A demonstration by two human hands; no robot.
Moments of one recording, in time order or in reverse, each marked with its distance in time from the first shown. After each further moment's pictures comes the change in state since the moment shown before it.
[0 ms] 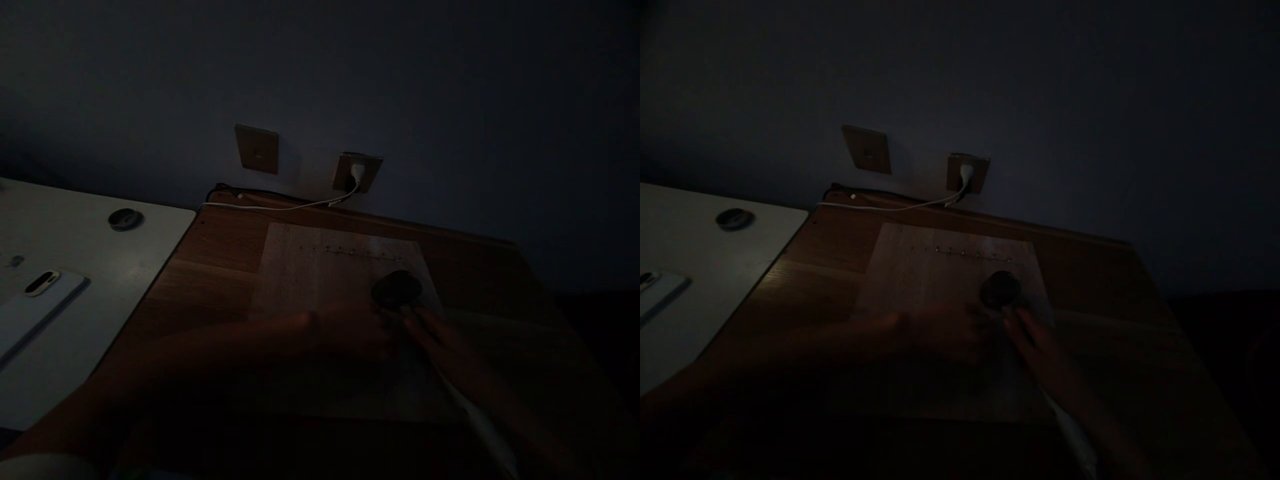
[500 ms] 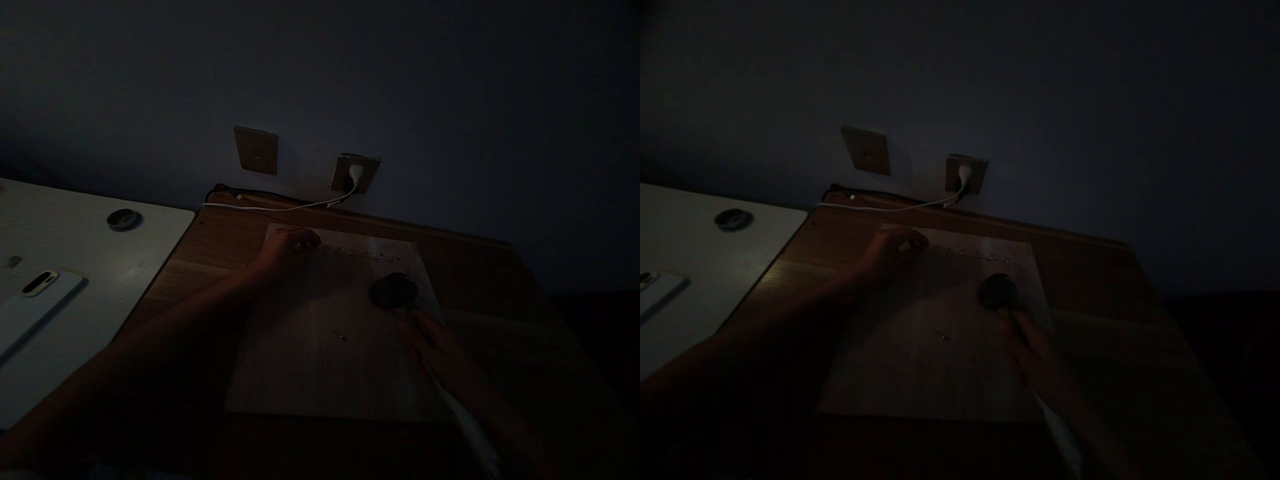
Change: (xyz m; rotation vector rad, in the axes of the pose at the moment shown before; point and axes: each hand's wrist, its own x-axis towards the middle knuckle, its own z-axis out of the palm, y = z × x) left_hand -0.094 -0.108 -0.036 -0.207 0.475 -0.657; right_hand -0.002 0.012 0.006 0.081 -0.088 0.050
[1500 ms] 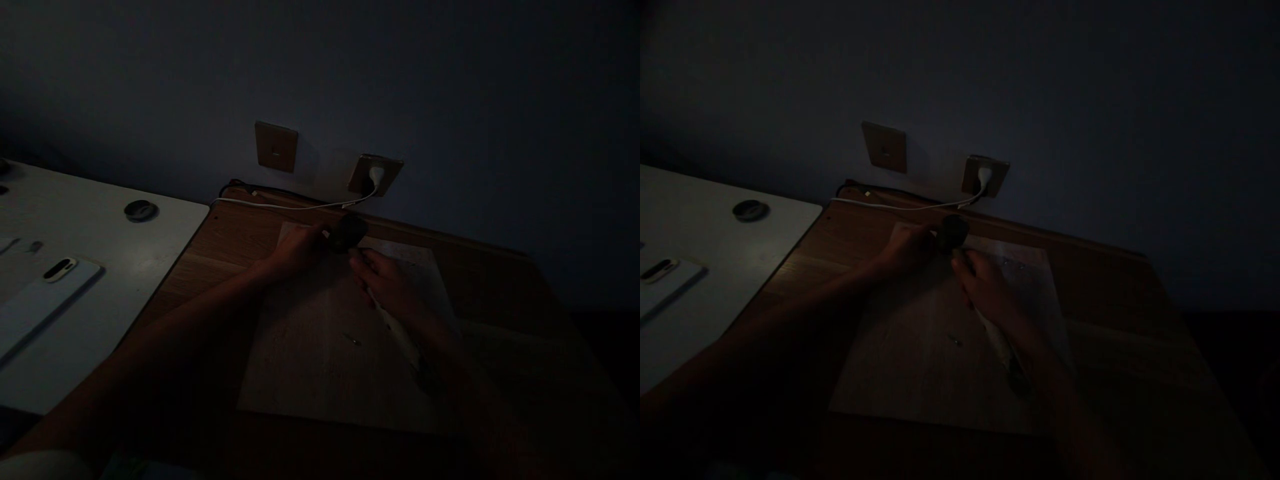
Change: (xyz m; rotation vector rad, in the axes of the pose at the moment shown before) left_hand 0.007 -0.023 0.017 -0.046 -0.031 -0.103; right_hand 0.073 -0.125 0.058 0.060 -0.114 -0.337
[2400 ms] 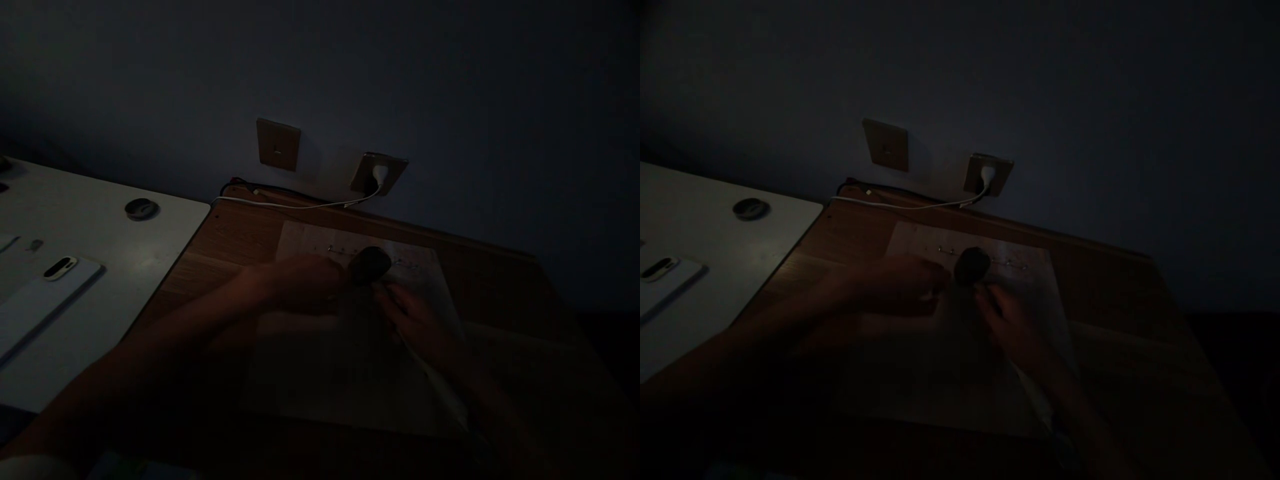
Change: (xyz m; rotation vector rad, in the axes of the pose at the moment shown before) left_hand -0.024 0.083 -0.038 0.287 -0.593 0.246; right_hand -0.055 0.030 -0.020 -0.105 -0.010 0.133
